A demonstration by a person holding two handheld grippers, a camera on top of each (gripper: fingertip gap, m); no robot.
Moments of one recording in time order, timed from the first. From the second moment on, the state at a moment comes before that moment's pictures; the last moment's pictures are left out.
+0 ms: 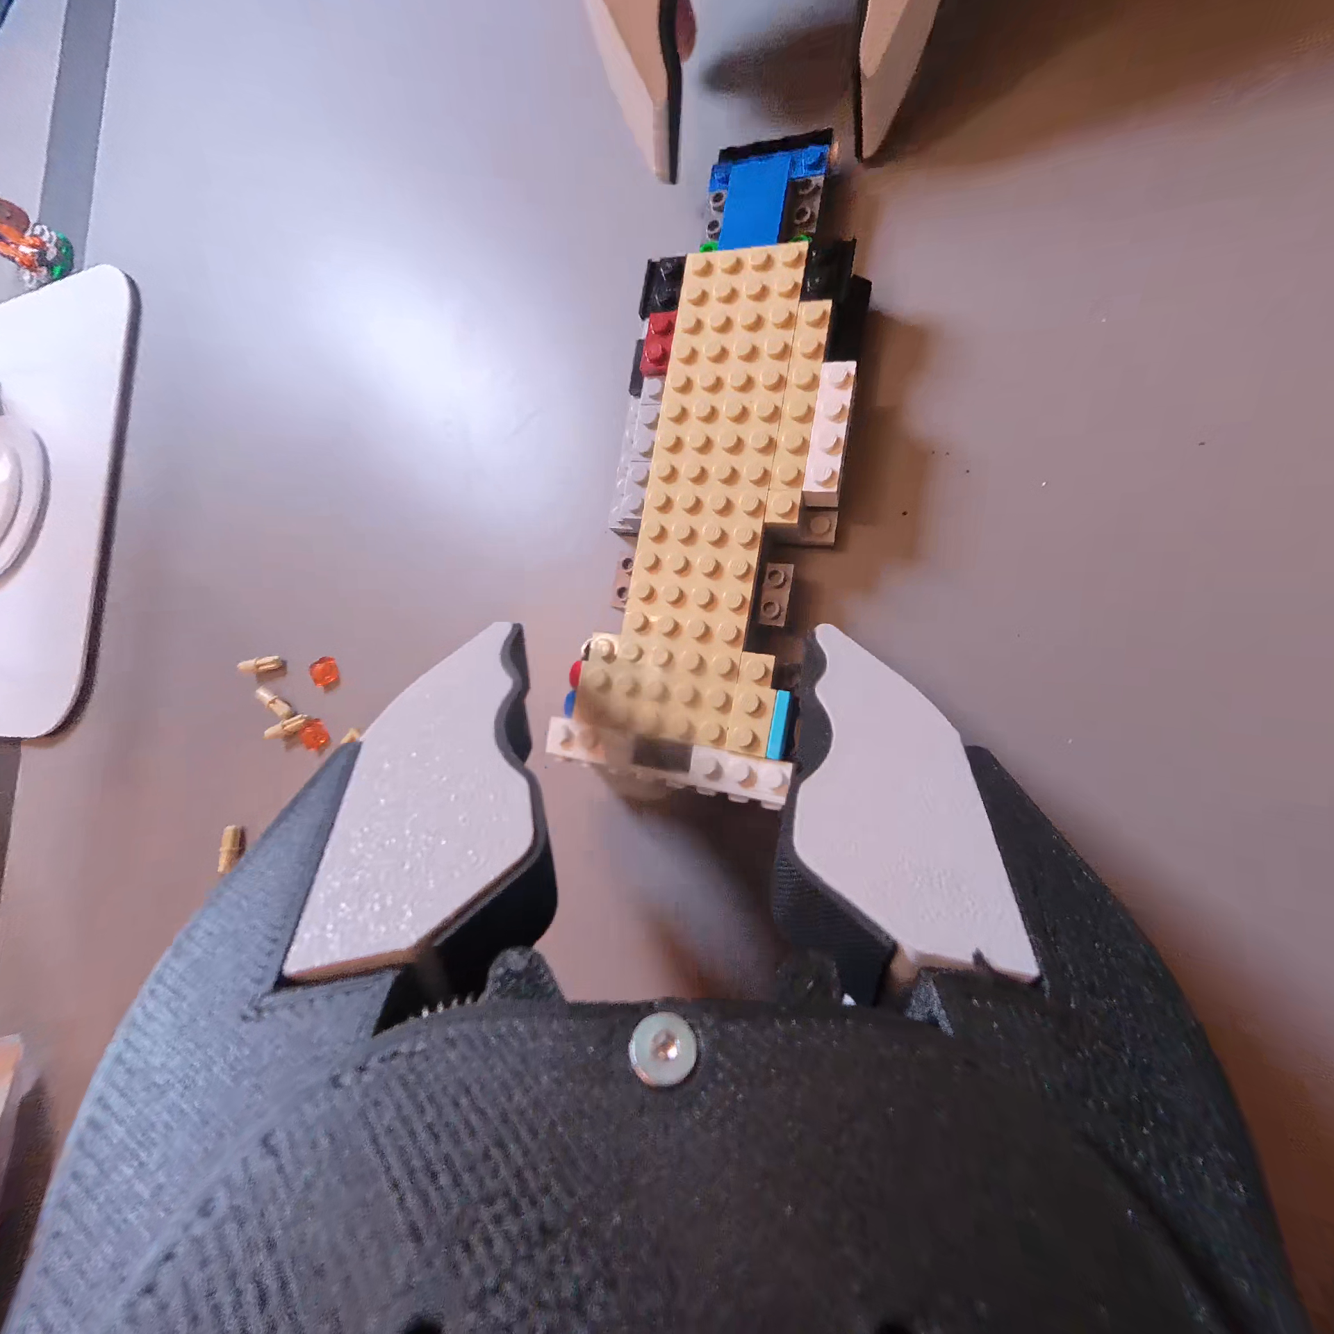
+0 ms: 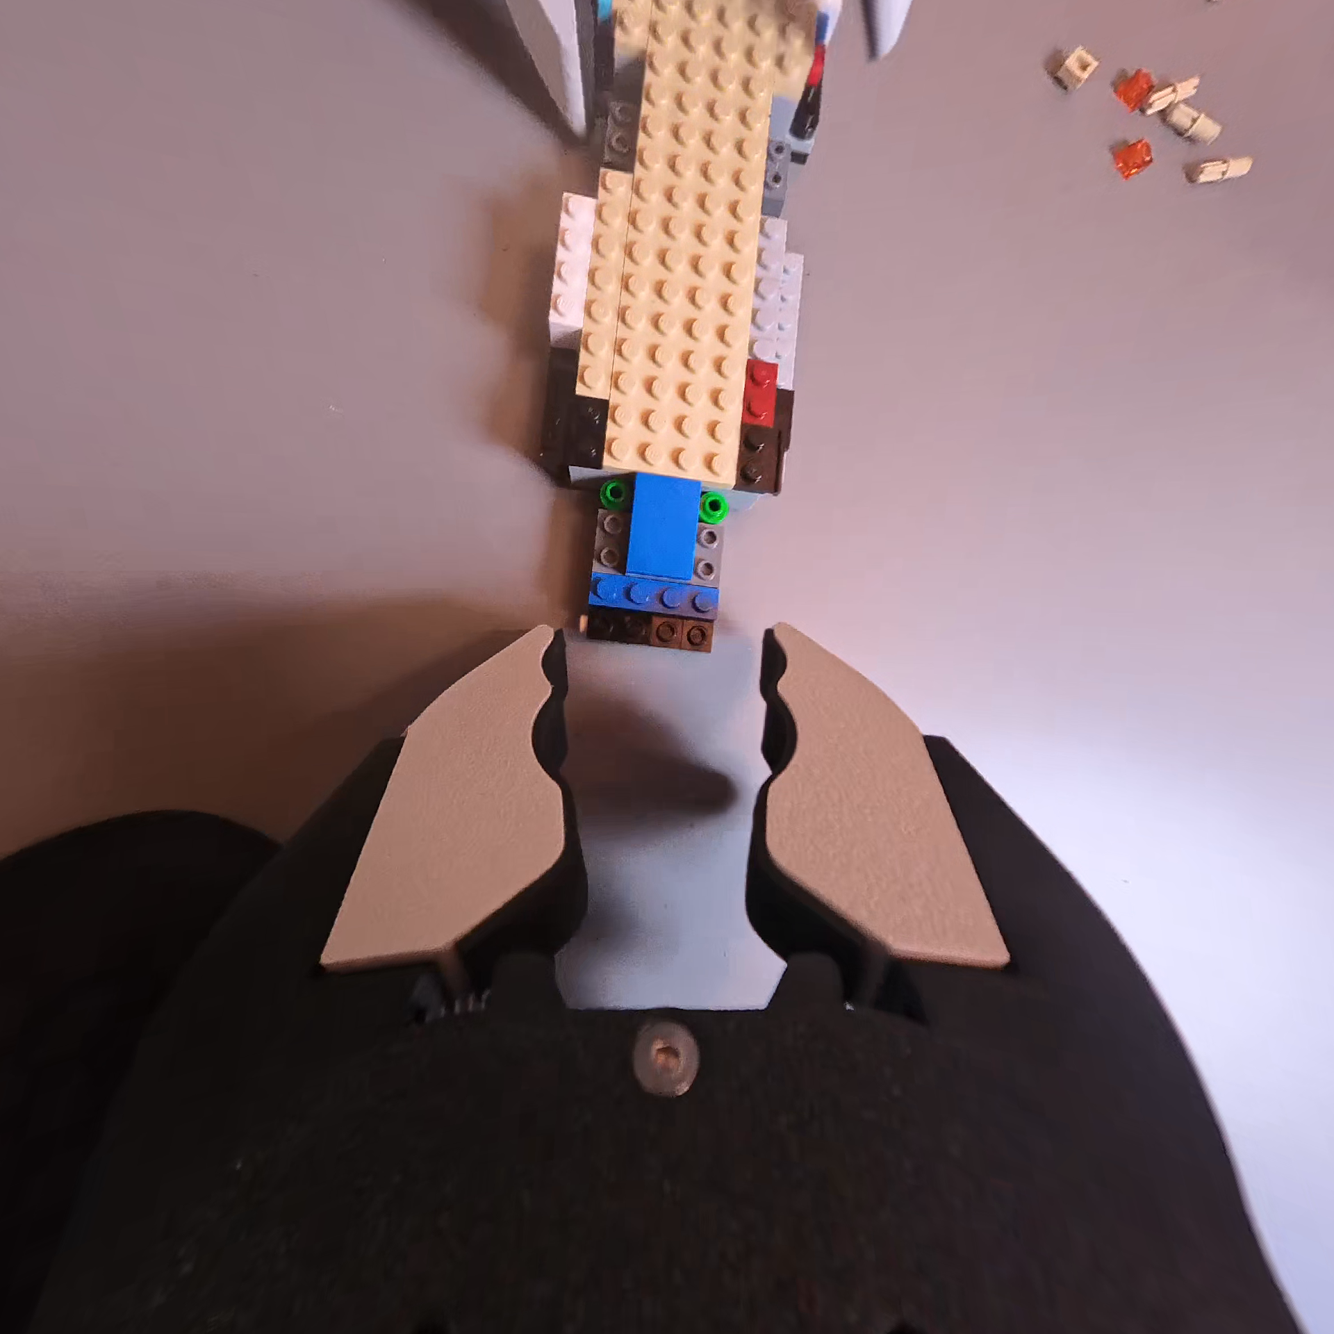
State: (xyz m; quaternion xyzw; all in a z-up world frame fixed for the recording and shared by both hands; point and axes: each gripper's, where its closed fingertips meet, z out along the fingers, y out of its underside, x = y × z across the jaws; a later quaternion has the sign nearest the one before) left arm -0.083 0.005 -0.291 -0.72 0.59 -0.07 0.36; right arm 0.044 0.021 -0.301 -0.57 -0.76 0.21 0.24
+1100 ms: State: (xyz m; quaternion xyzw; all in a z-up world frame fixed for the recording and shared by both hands) left arm -0.054 0.007 -0.303 -0.73 0.64 -0.10 0.22; right arm 0.026 0.016 -0.290 -0.57 -0.75 0.26 0.22
